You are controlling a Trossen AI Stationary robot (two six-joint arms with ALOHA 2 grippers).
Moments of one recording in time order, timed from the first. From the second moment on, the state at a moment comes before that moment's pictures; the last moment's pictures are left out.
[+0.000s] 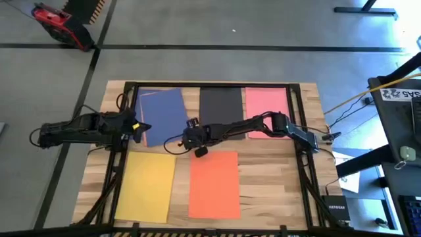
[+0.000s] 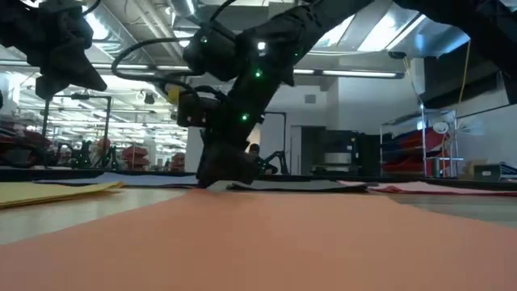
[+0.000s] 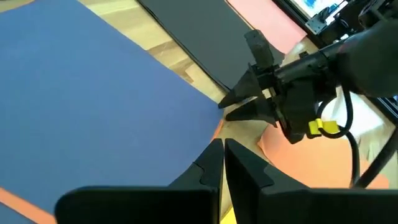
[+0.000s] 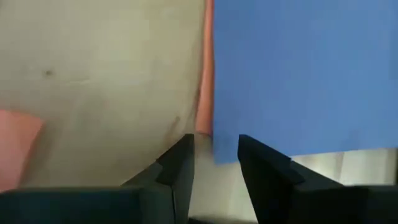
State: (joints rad) left arm 0.06 0.24 0.47 -0.81 -0.28 -0.72; right arm -0.01 2.35 1.72 -0.35 0.33 -0.52
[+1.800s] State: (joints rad) left arm 0.06 0.24 0.46 -0.81 -0.27 -0.71; right arm -0.08 2.36 2.26 -1.26 -0.06 -0.34
